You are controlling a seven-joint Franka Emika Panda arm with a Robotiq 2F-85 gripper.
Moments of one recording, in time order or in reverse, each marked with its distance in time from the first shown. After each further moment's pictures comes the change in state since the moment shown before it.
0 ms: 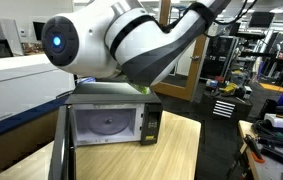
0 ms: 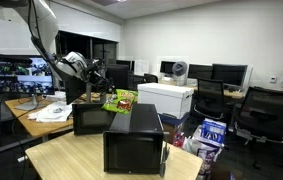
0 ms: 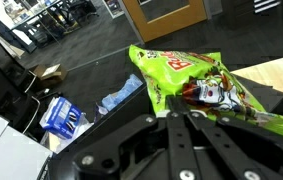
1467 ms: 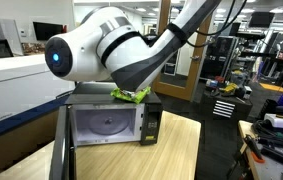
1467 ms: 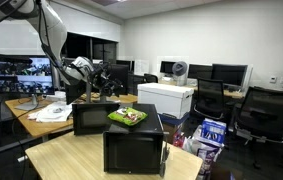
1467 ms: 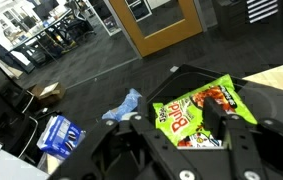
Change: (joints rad) arm -0.022 0.114 -0.015 0.122 -0.019 -0.050 0.024
